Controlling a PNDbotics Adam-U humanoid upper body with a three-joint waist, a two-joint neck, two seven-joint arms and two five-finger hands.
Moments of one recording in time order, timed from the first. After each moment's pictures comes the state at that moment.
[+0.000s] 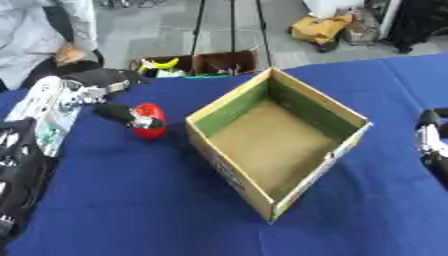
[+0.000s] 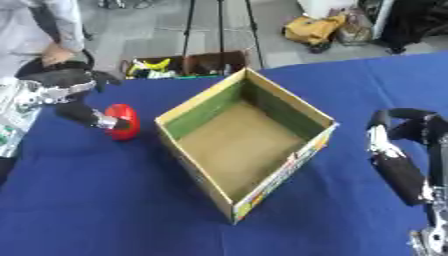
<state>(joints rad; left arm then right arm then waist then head) -1.11 0.40 -0.04 -0.98 -1.08 -0.19 -0.67 -0.27 -0.26 -0.05 -1.98 0.36 0.22 -0.32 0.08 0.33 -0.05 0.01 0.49</state>
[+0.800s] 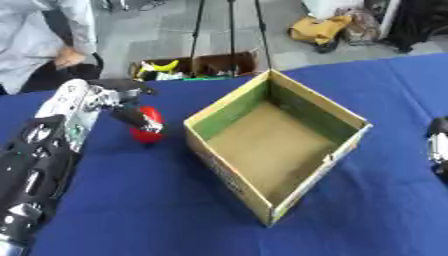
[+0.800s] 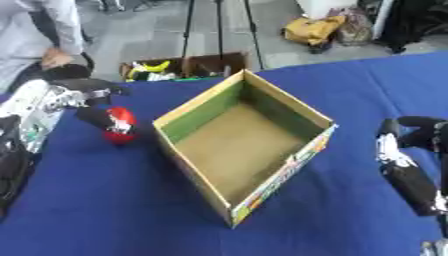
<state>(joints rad) -1.18 0.37 0.01 -0.82 -1.22 -0.14 -0.66 -0.27 -0.27 -0.04 -1.98 0.36 0.22 -0.31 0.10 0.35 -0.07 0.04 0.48</state>
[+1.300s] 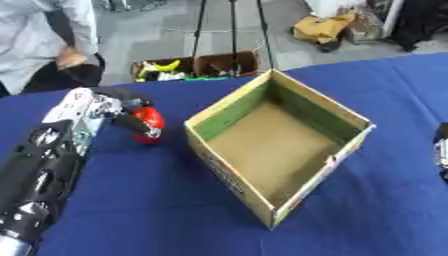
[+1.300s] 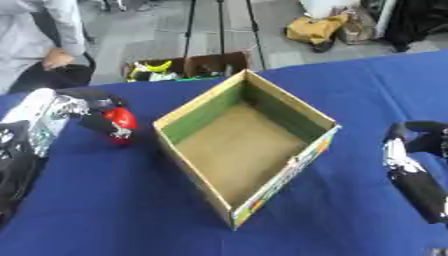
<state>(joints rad) -1.19 0.37 0.02 -0.76 -1.22 -0.12 -0.72 -0.27 -0.27 -0.04 -1.98 0.35 0.22 -0.31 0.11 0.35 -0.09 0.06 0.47</state>
